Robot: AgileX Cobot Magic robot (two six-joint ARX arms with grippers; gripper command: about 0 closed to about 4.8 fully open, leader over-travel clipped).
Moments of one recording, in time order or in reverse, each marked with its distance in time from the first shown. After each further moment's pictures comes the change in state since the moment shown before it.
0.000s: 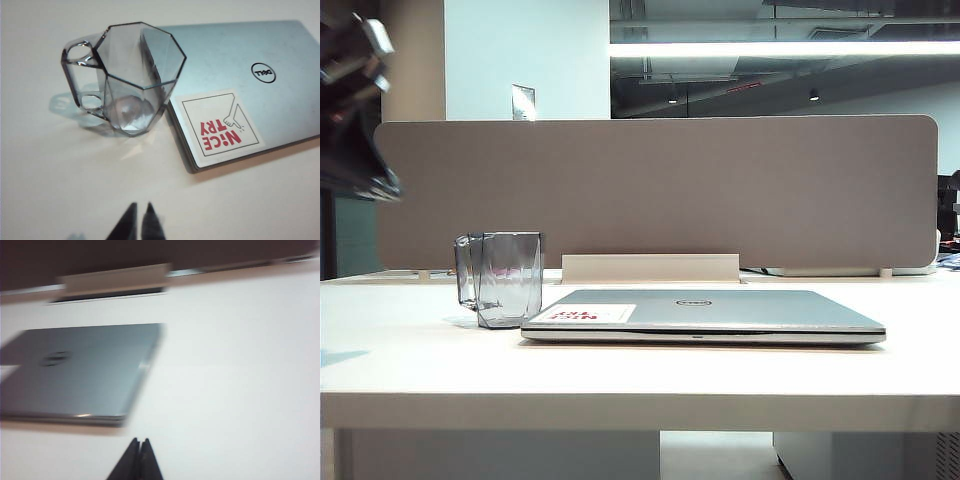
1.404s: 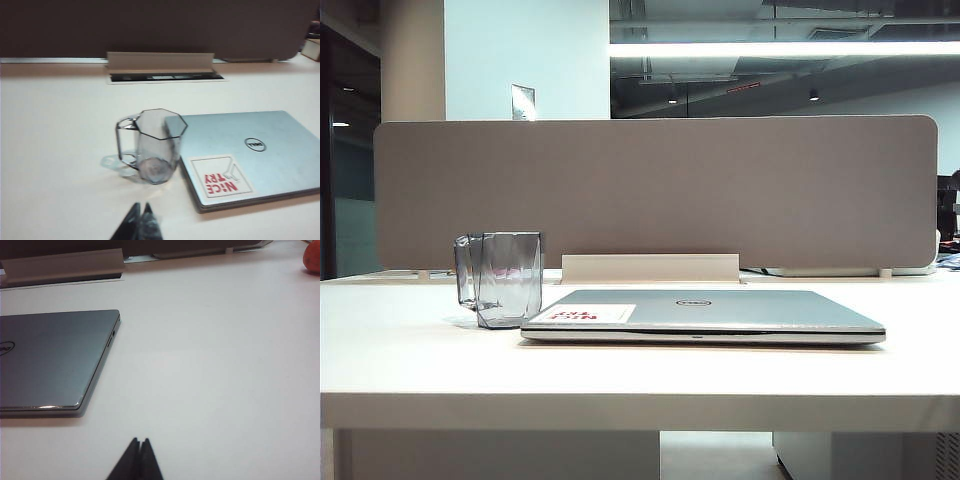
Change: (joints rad) left arm -0.013 -0.712 -0.283 0.001 -0.156 -0.067; right arm 0.000 0.000 0.000 -0.053 0.103 -0.030
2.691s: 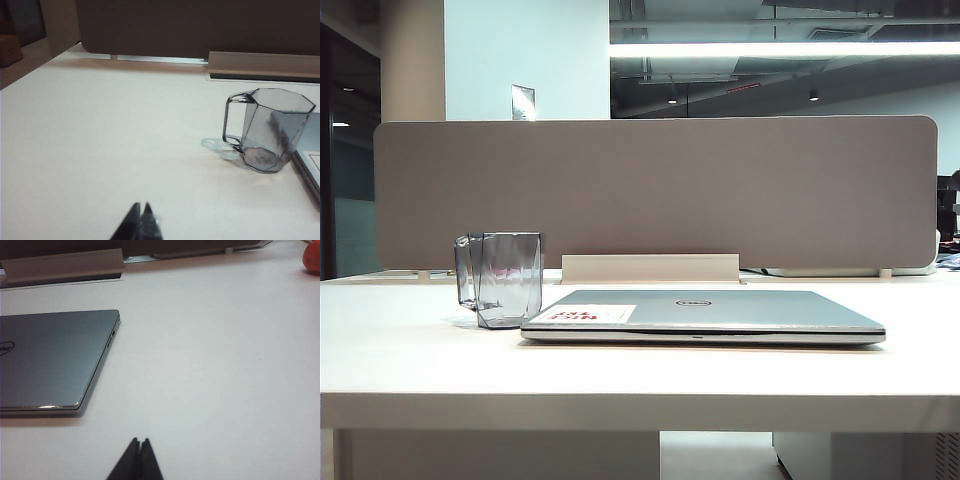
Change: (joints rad) left arm 0.151 -0.348 -0.328 0.060 -0.200 0.043; right arm 0.000 0.000 0.000 0.000 0.000 0.000
